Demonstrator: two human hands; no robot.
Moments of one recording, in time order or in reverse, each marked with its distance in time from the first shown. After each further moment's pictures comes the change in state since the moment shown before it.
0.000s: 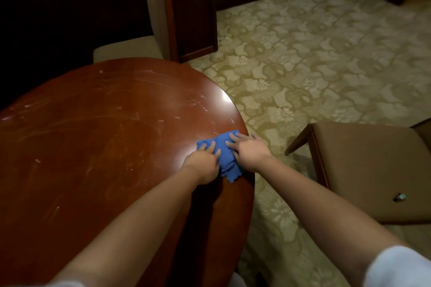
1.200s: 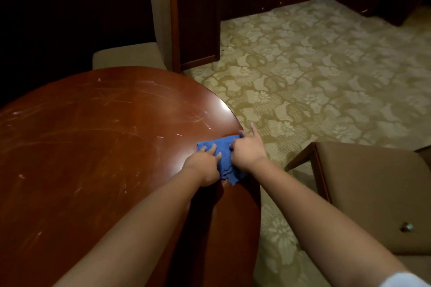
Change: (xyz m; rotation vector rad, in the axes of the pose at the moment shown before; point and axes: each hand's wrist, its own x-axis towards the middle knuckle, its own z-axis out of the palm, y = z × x) left_hand 0.038 -0.029 -0.036 -0.099 -0.049 -0.040; right_hand 0.069 0.006 -0.029 -0.172 -0.006 0.106
